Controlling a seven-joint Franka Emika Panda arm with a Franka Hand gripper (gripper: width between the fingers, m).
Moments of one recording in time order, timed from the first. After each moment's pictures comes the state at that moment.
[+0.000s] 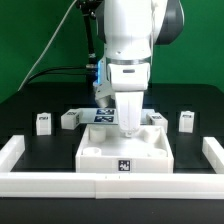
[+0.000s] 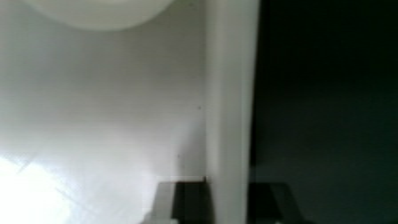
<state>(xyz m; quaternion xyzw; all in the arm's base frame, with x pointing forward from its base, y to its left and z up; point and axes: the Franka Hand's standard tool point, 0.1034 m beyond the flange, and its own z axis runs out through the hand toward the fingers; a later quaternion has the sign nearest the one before) 0.447 0.015 0.008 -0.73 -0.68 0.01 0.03</state>
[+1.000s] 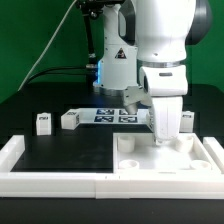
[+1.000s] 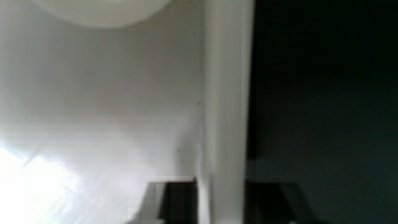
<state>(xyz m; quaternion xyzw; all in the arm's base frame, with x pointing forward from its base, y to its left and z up) 0.489 0.063 0.011 -0.70 -0.71 0.01 0.03</state>
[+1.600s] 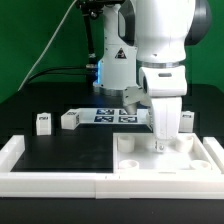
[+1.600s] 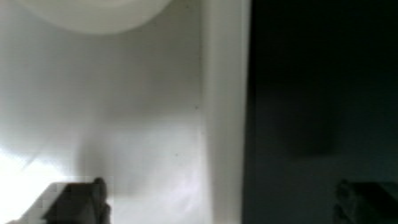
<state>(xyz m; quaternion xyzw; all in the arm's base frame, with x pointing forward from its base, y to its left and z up) 0.489 0.062 0.011 -0.70 -0.71 0.01 0.03</state>
